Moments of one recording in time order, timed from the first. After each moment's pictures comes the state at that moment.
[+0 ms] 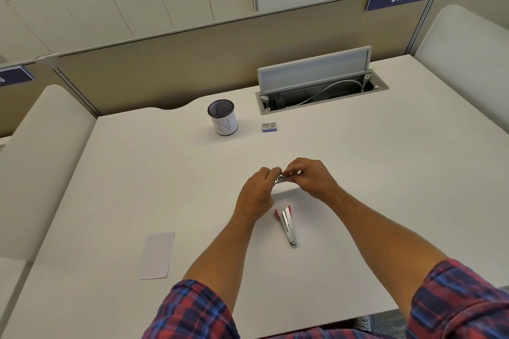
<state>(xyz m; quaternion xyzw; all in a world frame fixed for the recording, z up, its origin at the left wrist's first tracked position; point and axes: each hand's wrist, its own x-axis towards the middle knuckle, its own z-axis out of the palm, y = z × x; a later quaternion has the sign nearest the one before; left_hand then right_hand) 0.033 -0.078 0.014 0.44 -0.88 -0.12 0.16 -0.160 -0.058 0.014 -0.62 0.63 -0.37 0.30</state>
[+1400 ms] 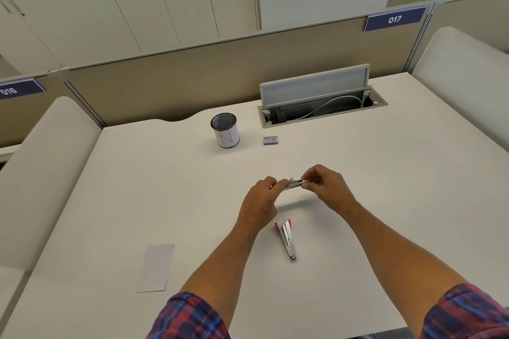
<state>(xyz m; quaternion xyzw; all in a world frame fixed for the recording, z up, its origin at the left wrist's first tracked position) 0.027 -0.079 0.020 0.41 -0.89 -0.08 0.20 -0.195 -0.044 0.017 -0.53 0.66 -0.41 0.34</state>
